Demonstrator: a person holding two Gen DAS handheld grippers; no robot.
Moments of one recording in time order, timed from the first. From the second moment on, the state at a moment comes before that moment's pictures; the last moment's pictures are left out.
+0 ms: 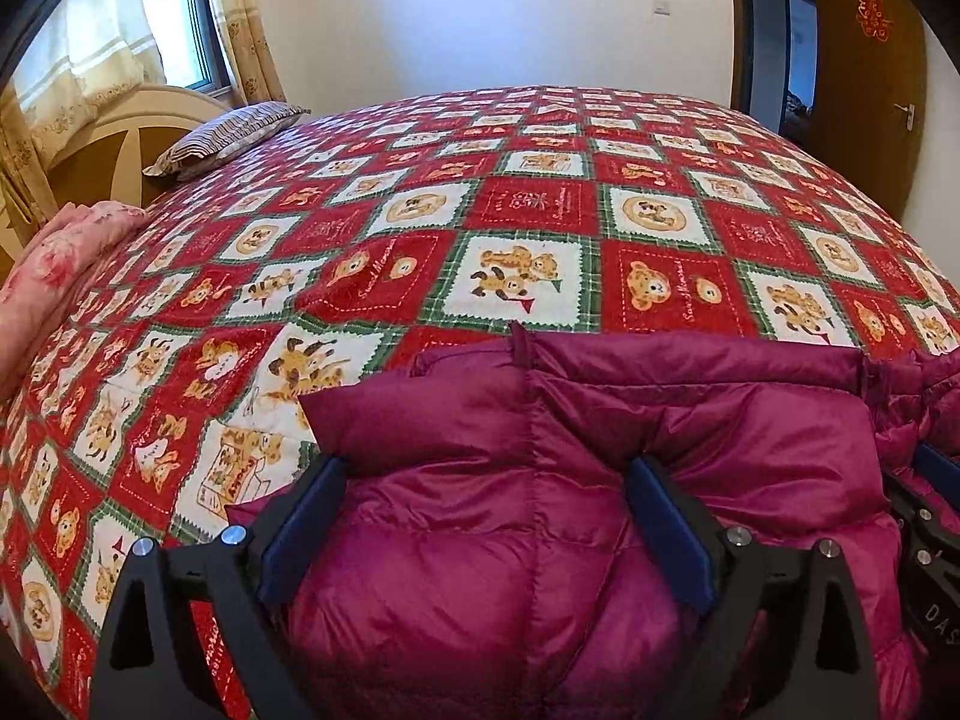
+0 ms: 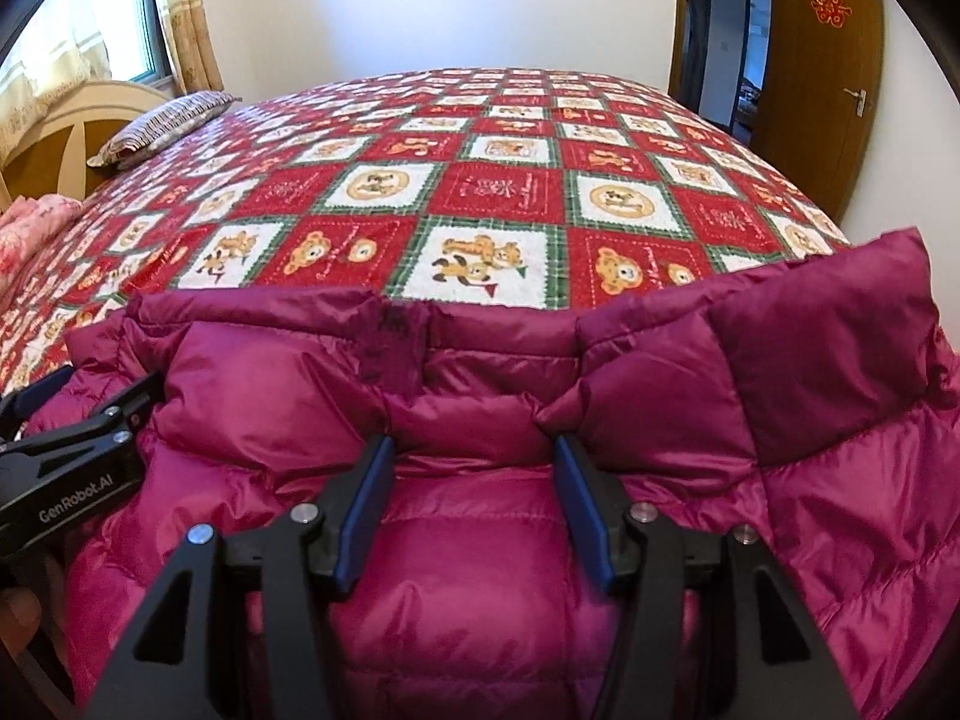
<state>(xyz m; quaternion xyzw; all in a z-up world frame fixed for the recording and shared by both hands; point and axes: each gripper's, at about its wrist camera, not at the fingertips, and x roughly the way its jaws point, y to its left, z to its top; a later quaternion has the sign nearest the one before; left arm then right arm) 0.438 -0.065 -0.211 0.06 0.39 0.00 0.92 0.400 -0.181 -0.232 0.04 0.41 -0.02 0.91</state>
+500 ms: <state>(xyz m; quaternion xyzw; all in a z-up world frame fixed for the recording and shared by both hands) 0.438 -0.066 -0.213 0.06 0.39 0.00 0.92 0.402 -0.177 -0.233 0.02 0.41 -0.03 0.91</state>
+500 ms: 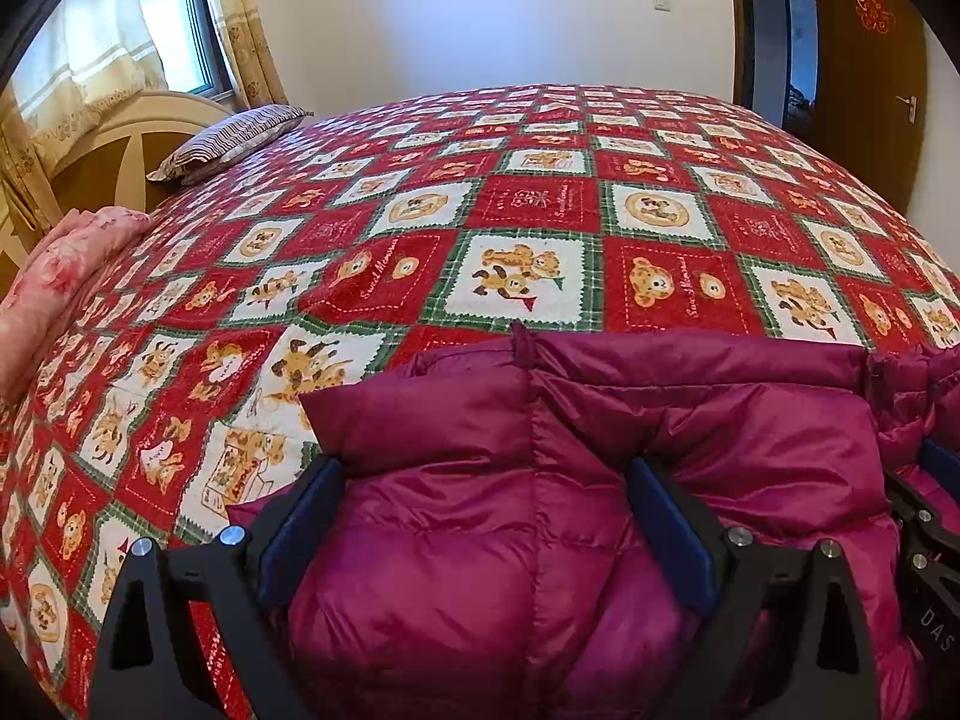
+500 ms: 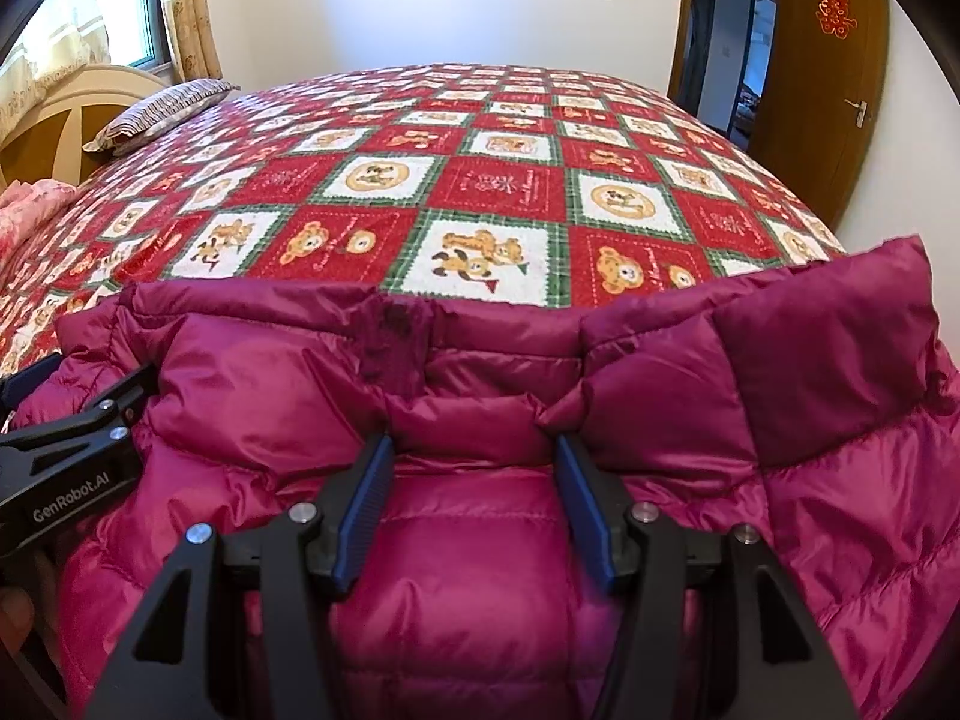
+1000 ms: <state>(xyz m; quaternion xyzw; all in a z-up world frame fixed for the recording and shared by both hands) 0.363 -0.084 -0.183 0.13 0.35 -0.03 0.93 0.347 -0.164 -0.208 -0.01 0.40 -0.03 0.92</state>
